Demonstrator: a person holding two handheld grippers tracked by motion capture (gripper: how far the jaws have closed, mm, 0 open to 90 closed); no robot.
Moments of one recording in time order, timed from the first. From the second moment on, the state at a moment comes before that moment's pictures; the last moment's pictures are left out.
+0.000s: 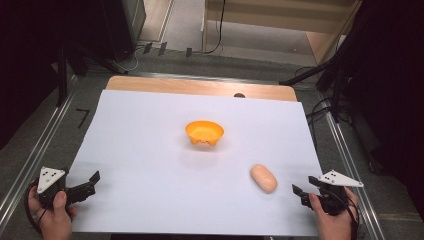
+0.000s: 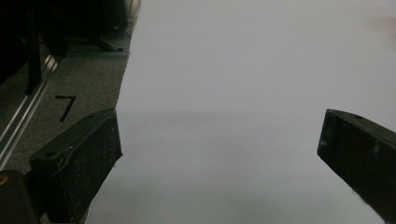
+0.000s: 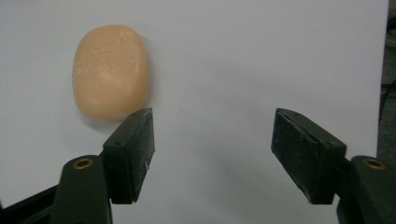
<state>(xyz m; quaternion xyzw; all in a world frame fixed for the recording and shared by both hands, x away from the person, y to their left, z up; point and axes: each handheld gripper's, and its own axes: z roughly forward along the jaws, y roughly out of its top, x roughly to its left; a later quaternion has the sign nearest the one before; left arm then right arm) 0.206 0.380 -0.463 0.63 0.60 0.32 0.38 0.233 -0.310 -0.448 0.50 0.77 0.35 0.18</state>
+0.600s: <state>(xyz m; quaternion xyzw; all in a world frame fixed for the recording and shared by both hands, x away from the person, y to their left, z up) 0.206 0.380 -0.463 0.63 0.59 0.32 0.38 0.266 -0.260 -0.435 0.45 0.86 0.24 0.08</state>
